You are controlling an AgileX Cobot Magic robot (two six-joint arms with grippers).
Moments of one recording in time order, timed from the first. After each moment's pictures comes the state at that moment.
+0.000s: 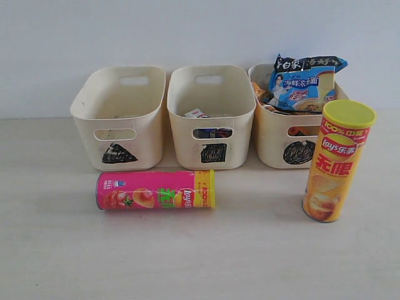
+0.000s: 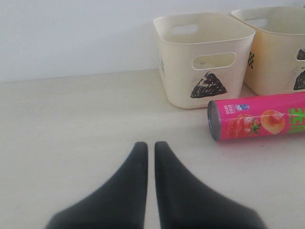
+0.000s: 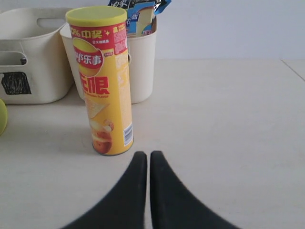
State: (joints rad) left arm -0.07 0.00 0.00 0.02 0.29 0.02; right arm 0.05 0.01 0.00 0.02 0.31 -0.01
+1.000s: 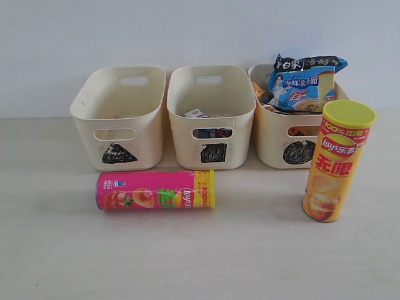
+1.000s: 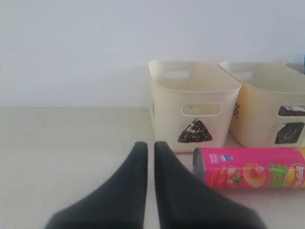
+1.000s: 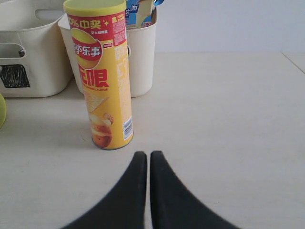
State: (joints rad) left arm -0.07 0.00 0.00 -0.11 0.15 0.04; right arm 0.05 0.00 0.00 0.02 0.33 -0.01
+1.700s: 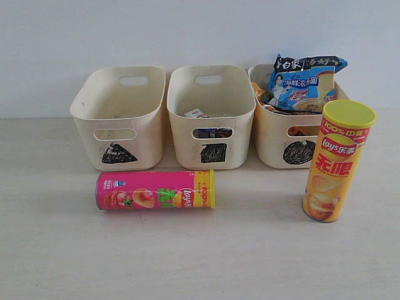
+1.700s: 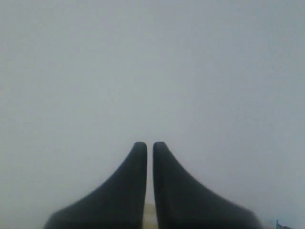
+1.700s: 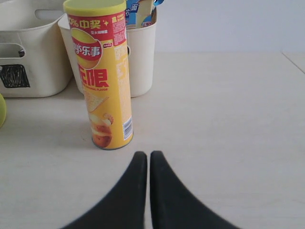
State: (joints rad) left arm -0.07 0.34 -0.30 -0.13 -0.29 -0.13; right arm 0.05 0.00 0.00 0.02 0.33 -0.01
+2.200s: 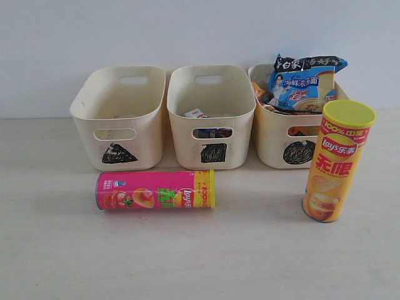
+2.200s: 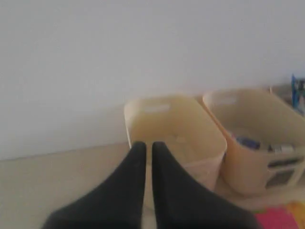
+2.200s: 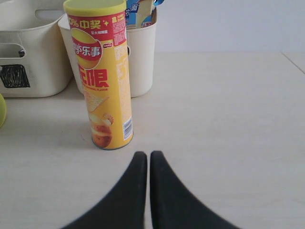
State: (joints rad) left arm -0.20 0.87 -0.73 0.14 0.18 -0.09; right arm 0.05 0.00 0.00 0.02 0.33 -0.01
